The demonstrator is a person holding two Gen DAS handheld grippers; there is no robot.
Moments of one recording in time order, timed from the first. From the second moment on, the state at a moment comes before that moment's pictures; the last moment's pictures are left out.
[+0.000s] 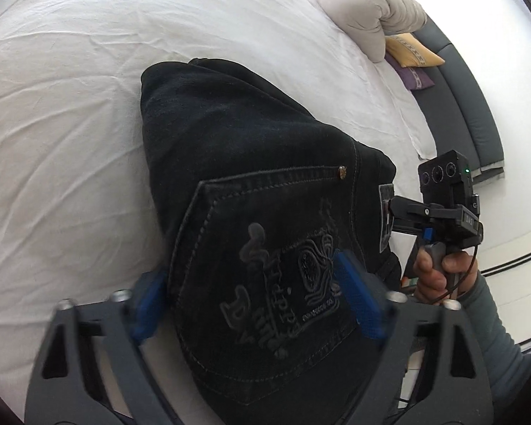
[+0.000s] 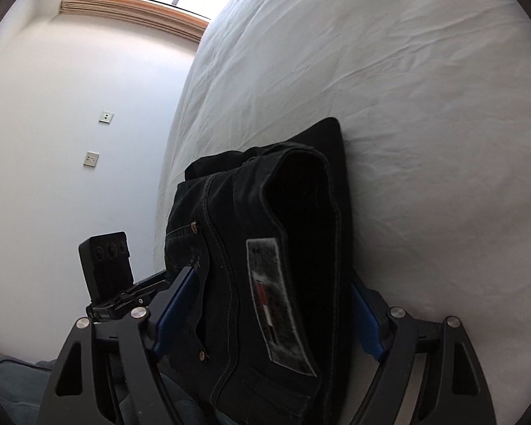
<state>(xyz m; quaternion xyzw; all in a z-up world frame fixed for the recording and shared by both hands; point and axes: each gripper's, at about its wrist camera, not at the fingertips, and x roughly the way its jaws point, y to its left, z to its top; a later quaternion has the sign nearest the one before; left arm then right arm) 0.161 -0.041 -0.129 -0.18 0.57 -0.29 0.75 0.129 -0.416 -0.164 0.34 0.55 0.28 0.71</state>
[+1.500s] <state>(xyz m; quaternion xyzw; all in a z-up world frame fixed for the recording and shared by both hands) 0.299 0.085 -0.095 -0.07 0.52 -0.17 0.84 0.285 -0.337 -0.144 0.24 0.54 0.20 0.78</state>
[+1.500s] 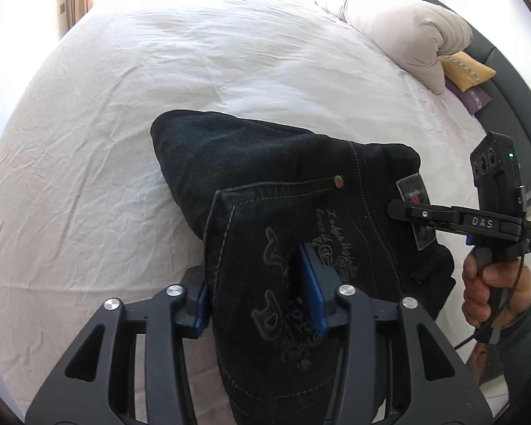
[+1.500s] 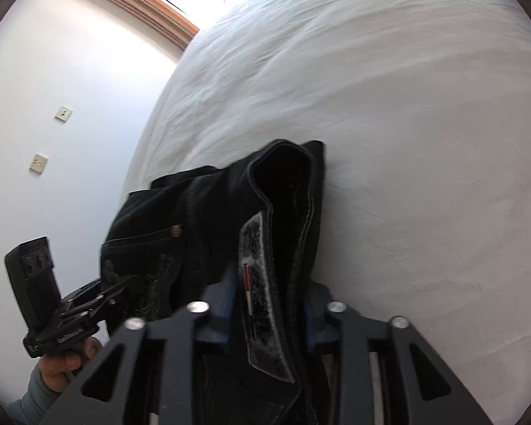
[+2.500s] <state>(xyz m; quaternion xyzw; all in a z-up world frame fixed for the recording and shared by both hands) 0.022 0.061 0.161 0.03 0.20 -0.01 0.98 -0.009 -0.290 0.131 0.05 0.10 0.09 0.99</state>
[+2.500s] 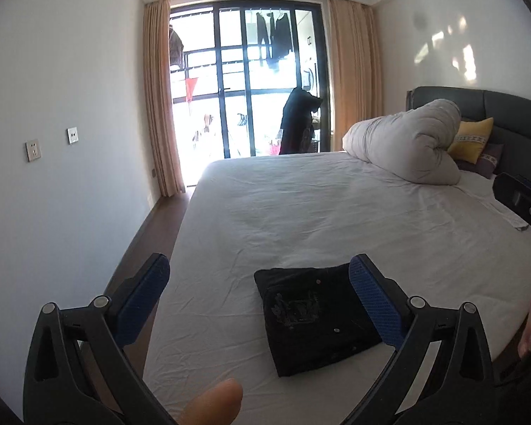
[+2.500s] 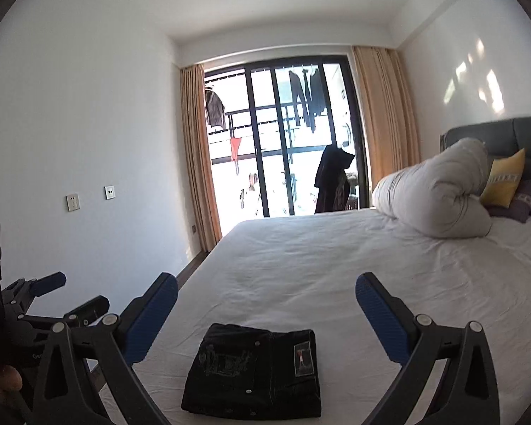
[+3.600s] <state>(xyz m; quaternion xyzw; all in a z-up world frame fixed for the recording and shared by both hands) 0.065 0.056 0.074 -0.02 0.41 -0.01 0.91 0.000 -0.253 0.080 0.05 0.34 0.04 0.94</state>
